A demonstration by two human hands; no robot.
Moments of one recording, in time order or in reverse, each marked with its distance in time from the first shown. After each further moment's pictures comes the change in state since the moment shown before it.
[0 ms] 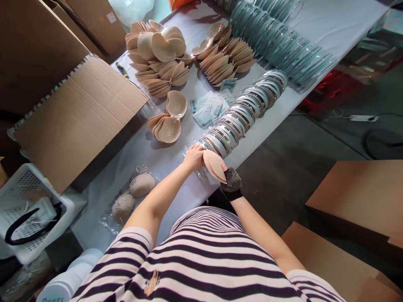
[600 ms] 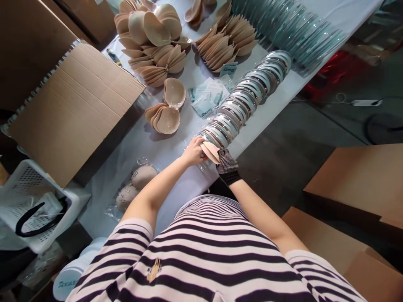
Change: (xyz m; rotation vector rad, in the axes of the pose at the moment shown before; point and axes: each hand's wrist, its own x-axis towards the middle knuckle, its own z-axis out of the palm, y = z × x) left_hand -0.020 -0.013 0.008 -0.101 0.046 0.134; right_hand 0.043 -0.034 -0.005 -0.067 -0.363 0.116
